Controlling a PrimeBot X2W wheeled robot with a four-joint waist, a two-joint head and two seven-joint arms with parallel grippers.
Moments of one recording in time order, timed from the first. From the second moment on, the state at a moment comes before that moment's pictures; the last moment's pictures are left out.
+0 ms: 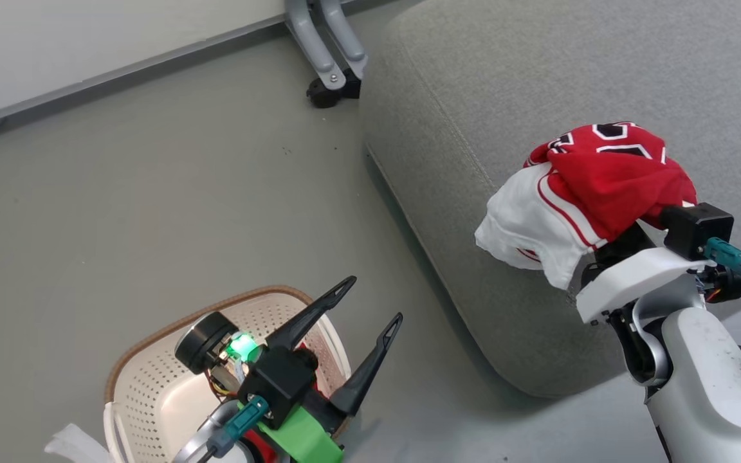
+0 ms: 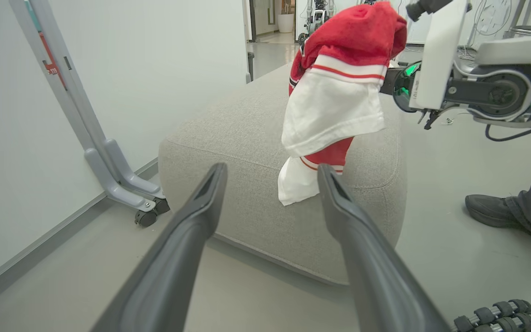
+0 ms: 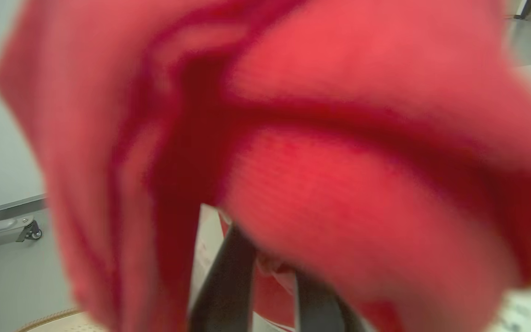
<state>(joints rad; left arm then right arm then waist) -0.23 0.34 -0.70 -0.09 -0.27 -0.07 -0.10 -0.36 -0.18 0.12 0.33 0.34 0.13 -0.11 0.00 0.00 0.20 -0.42</state>
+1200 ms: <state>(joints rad) -0.51 0.43 -0.70 -0.20 -0.20 -0.11 -0.06 -0.94 -0.31 -0.12 0.89 0.43 0.13 -0.25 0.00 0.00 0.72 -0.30</state>
